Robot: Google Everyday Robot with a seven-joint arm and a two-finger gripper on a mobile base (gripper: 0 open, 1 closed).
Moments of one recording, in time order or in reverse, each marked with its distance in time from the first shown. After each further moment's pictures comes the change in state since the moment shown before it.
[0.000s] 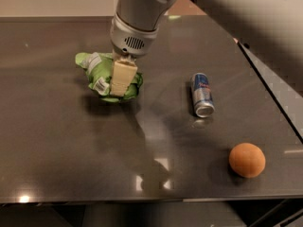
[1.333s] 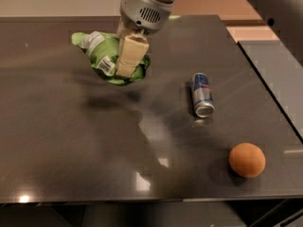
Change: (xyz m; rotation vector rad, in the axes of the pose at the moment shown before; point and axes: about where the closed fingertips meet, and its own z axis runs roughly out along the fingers) arm -0.003 -0.007 -0.053 0.008 -0.081 -0.061
